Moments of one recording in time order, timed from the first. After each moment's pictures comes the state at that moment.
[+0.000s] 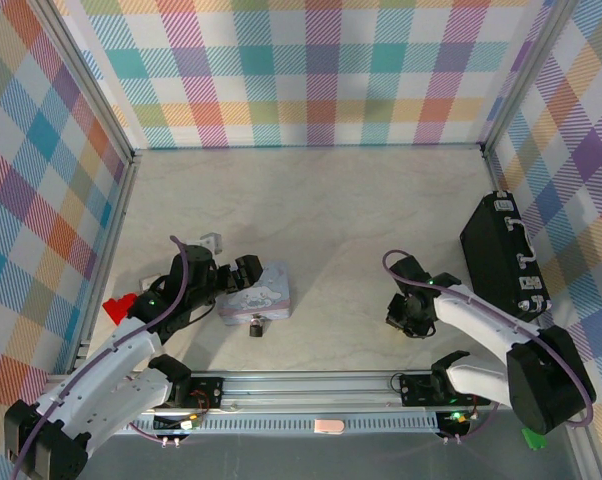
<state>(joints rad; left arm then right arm) -0.52 0.79 0.59 -0.42 0.03 -0.74 0.47 1.15 0.52 -0.80 -0.08 1.00</state>
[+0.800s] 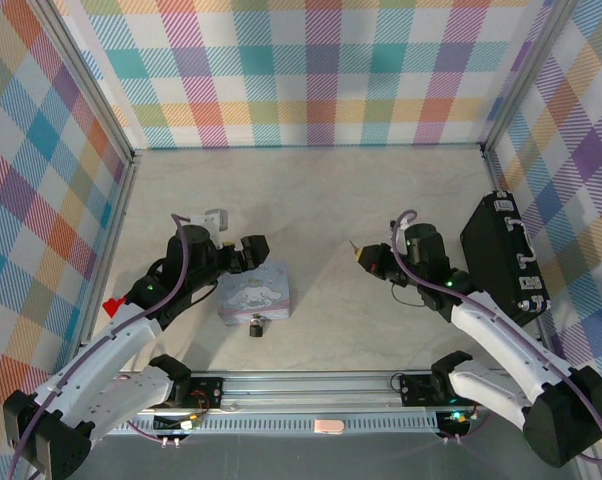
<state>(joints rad) -0.52 0.88 0.76 -0.34 0.07 -0.60 0.48 0.97 0.65 -0.20 -0.36 0.85</state>
